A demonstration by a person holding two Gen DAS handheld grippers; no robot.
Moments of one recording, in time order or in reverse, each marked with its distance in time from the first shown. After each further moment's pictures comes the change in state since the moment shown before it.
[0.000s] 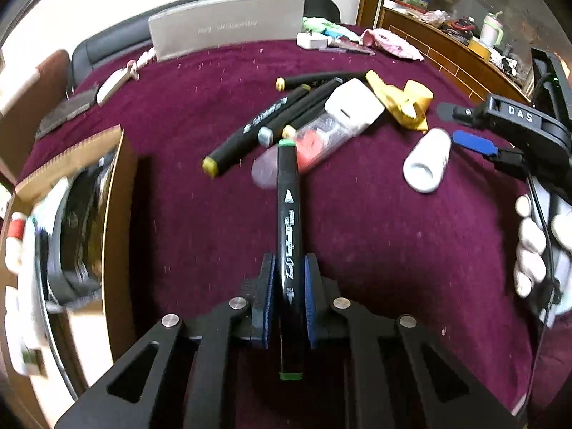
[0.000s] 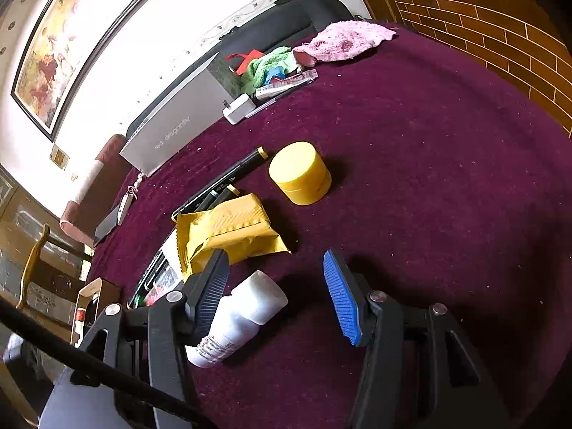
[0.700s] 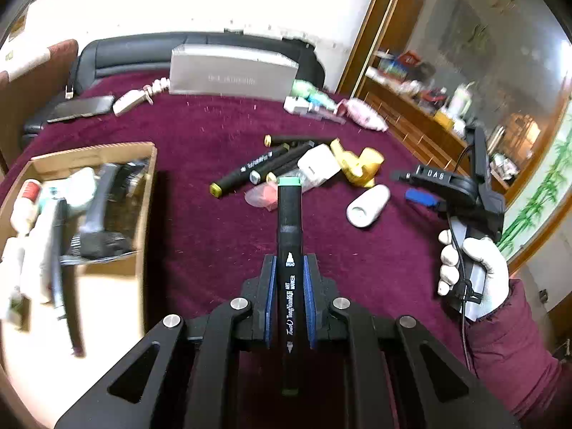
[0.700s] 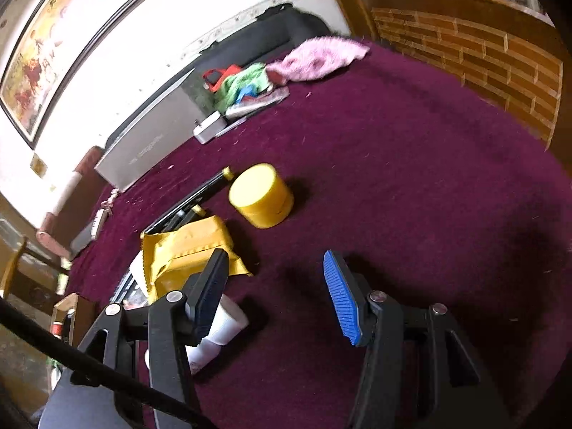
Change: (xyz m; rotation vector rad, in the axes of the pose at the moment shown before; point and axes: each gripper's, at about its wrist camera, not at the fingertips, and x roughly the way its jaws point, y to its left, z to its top) left arm -0.078 0.016 -0.043 -0.119 -0.257 -0.190; right arm -0.016 -0.011 0.002 0.006 -0.063 -0.129
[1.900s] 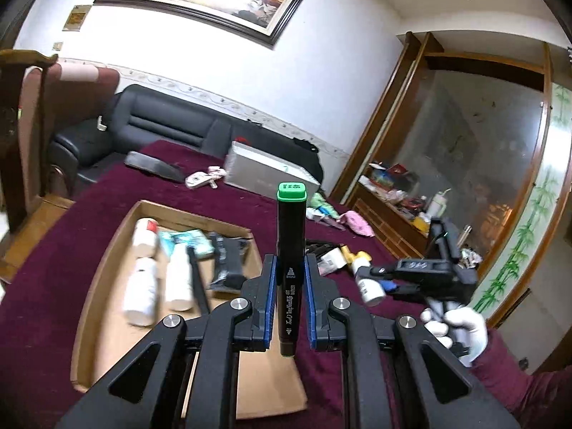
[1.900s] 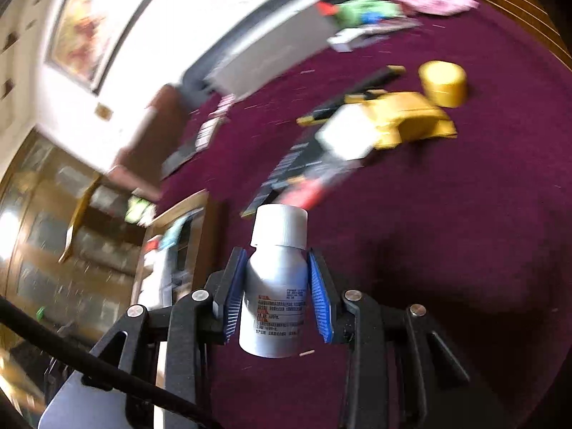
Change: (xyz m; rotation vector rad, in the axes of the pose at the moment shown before) left arm -0.155 0.115 -0.029 -0.150 -0.386 -0.077; right arm -0.042 0.138 -0.081 -0.129 0.284 0.383
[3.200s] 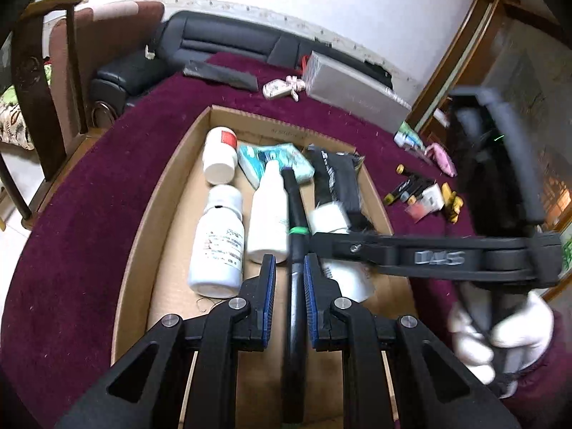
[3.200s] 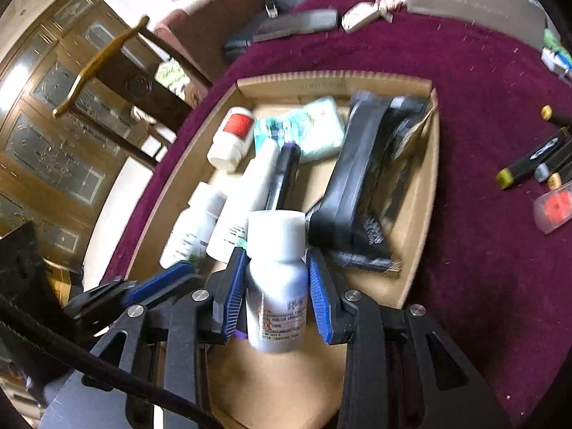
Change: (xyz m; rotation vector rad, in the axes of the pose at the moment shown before) left arm 0.065 0.072 -0.023 -0.075 0.326 0.238; right arm 0.183 0.139 -0.044 -0.362 0.353 -0.070
